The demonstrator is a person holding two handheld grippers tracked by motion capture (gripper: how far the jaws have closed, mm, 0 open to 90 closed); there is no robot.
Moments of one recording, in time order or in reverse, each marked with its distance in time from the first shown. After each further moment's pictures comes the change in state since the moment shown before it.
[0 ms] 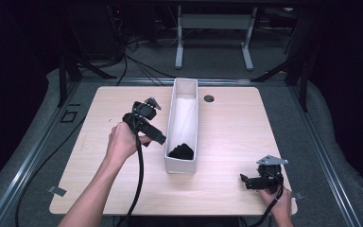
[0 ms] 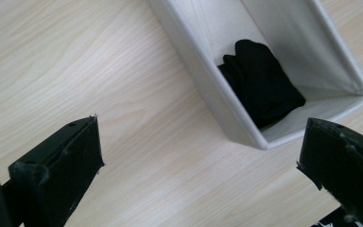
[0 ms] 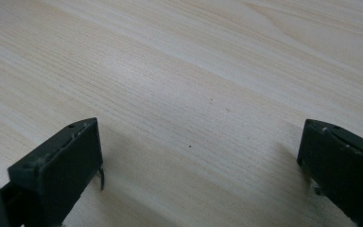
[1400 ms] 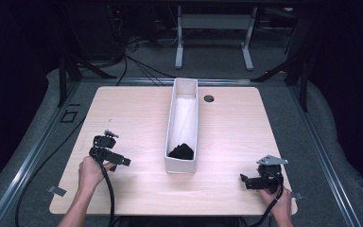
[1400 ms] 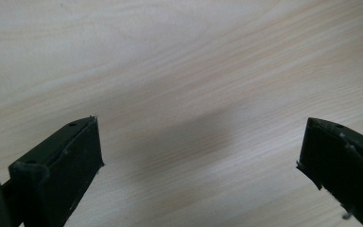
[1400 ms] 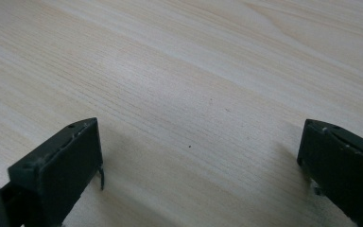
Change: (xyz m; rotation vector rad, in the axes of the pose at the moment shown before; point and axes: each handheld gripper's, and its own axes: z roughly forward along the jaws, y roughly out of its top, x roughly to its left) left arm 0.098 -0.131 0.093 -0.004 -0.030 -0.273; right arm 0.000 0.000 0.000 0.000 0.000 0.000
